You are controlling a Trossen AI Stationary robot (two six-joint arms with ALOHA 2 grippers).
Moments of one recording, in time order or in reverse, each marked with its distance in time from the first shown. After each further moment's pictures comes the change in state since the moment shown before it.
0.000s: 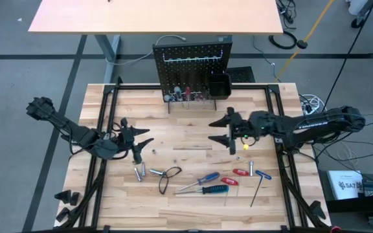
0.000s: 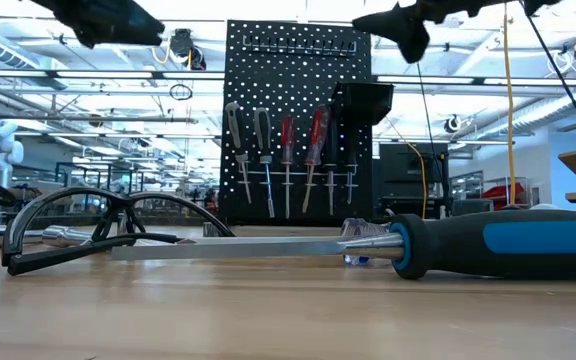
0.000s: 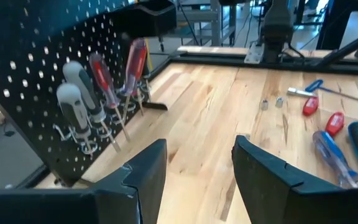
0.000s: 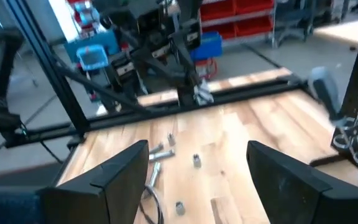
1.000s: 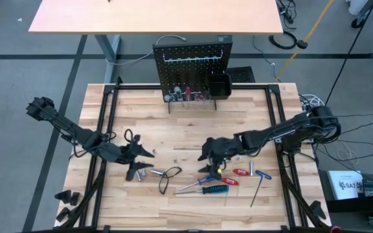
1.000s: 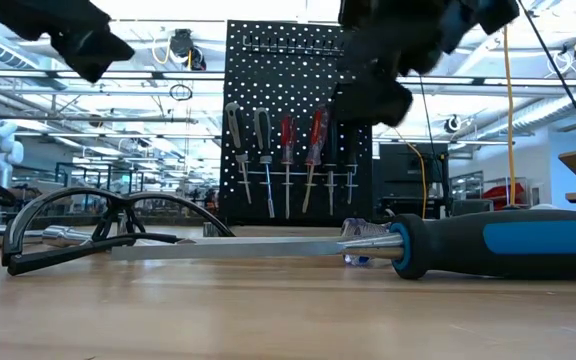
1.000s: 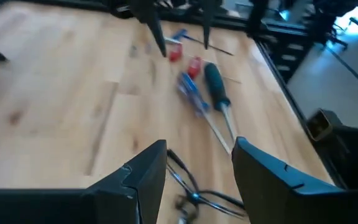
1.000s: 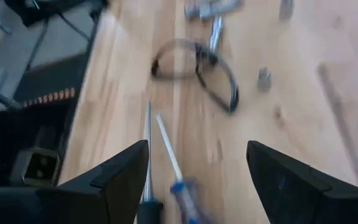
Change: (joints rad) left arm 0.000 0.017 -0.097 0.097 0.571 -0.096; right arm 0.159 0.457 0.198 -0.231 -0.174 0.198
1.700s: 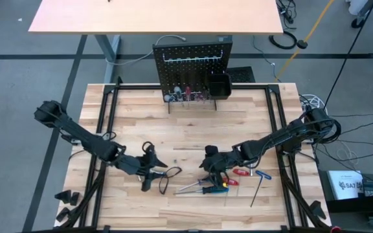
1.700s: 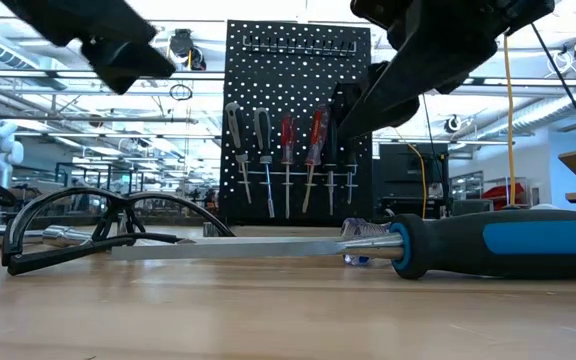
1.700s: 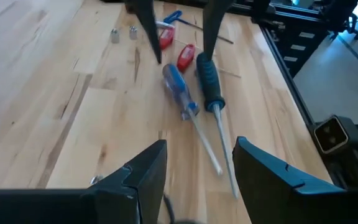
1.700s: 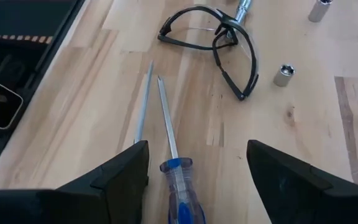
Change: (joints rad) left arm -0.003 0.401 0.138 0.194 0.001 -0.049; right arm 0.110 0.065 -0.001 -0.005 0.129 -0.241
